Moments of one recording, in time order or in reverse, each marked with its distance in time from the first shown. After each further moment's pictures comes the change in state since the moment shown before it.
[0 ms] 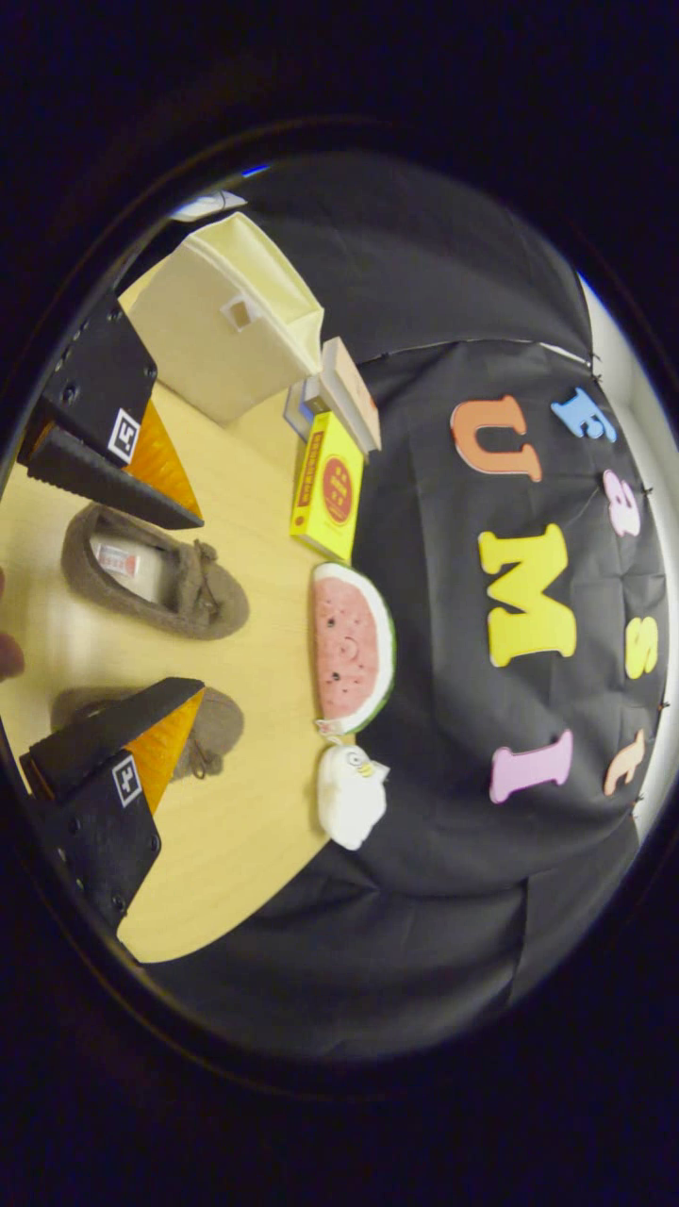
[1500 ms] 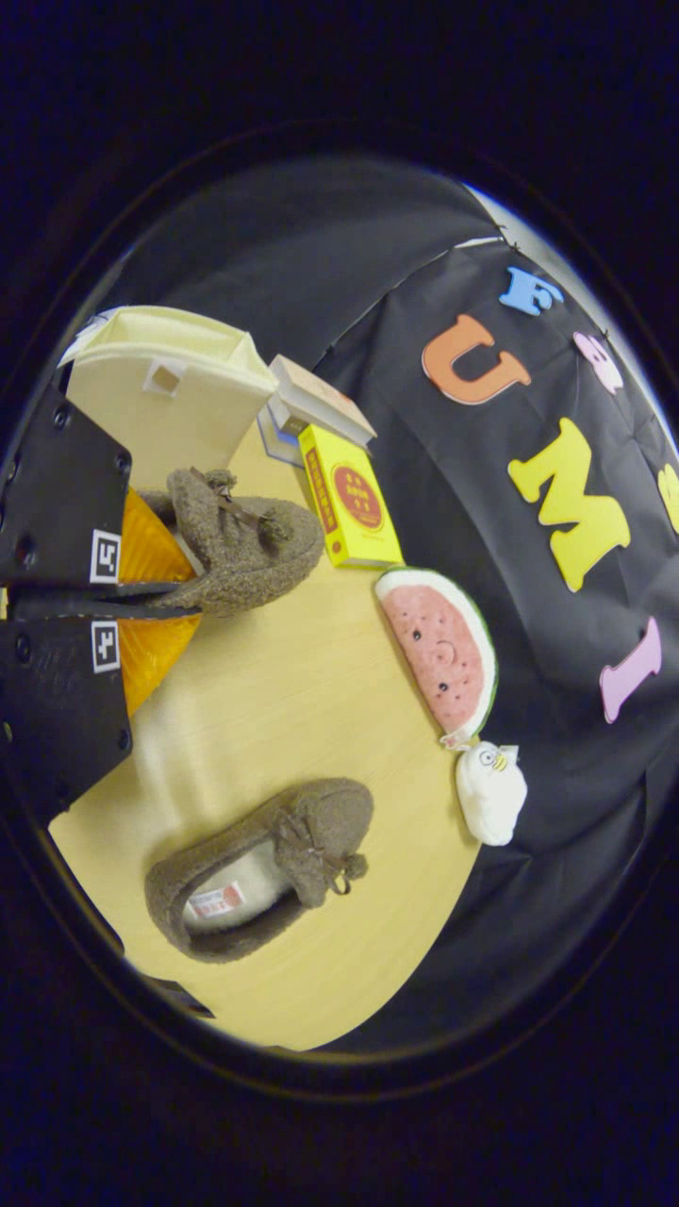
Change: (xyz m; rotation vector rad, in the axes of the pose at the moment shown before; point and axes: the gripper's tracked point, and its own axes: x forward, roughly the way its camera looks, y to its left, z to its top) arm -0.006 0.093 0.022 0.425 0.113 0.111
